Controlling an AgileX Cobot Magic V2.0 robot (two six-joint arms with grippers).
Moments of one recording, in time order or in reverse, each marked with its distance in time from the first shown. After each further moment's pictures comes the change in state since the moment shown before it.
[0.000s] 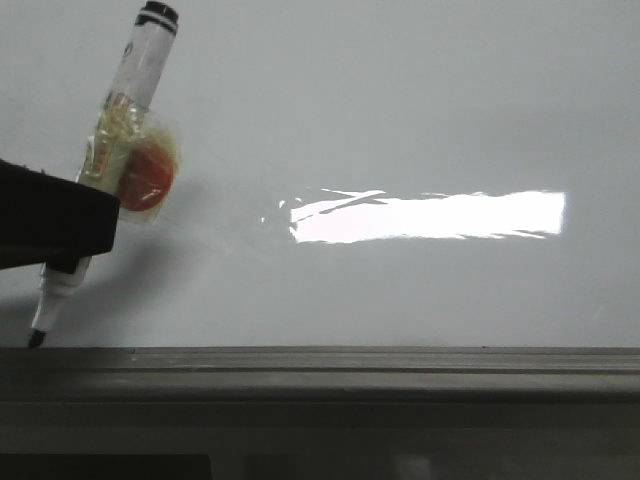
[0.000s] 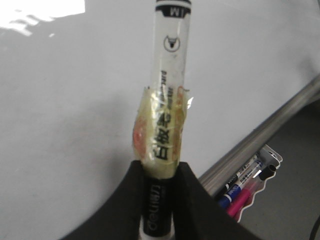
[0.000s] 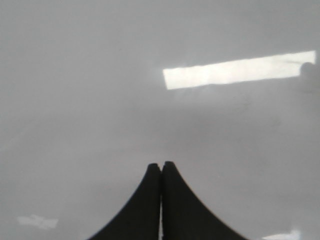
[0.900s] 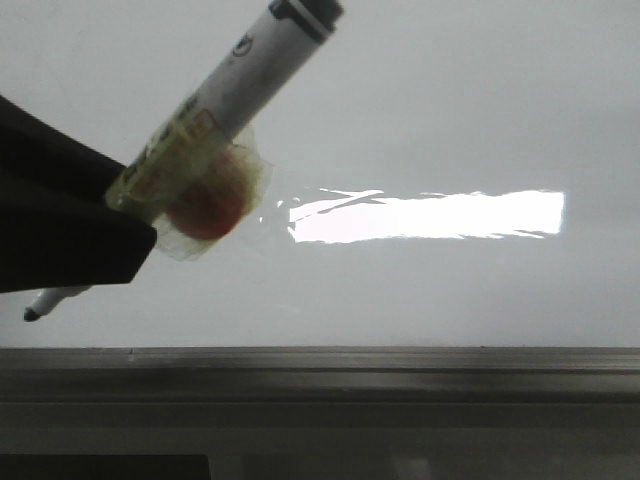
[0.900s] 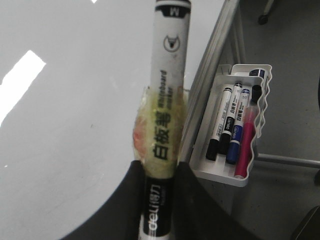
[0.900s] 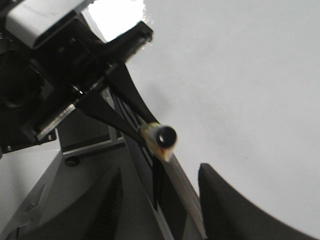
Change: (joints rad) left arm -0.215 -0.018 -0.127 0.576 0.250 0.002; right arm 0.875 0.681 -0.337 0.217 -0.190 -0.448
